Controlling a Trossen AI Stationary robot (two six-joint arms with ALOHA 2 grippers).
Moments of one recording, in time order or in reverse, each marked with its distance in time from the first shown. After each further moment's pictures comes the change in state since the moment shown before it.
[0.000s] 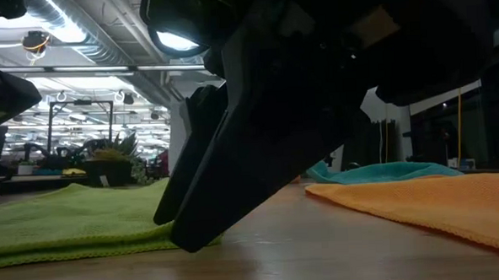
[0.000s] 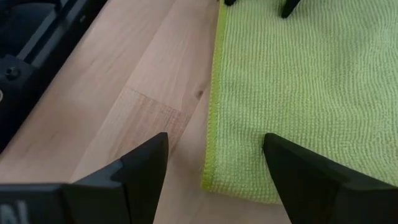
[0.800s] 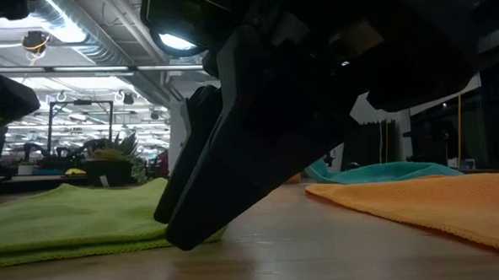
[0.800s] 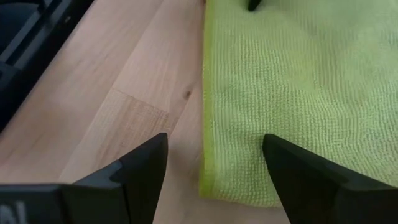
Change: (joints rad) left arm 0.023 -0.005 0.004 0.037 0.102 -0.004; right arm -0.003 0.000 0.000 0.001 0.035 0.004
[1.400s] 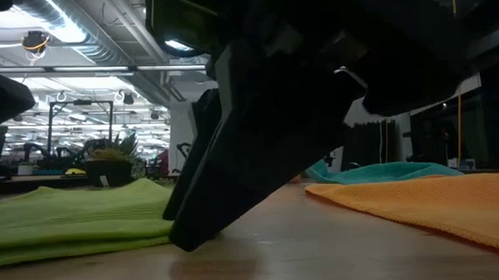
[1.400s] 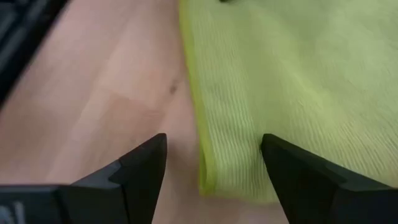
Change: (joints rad) left arm -0.031 0.022 0.003 -0.047 -0.006 -0.004; right arm 0.001 0.000 0.000 -0.040 0.077 0.052
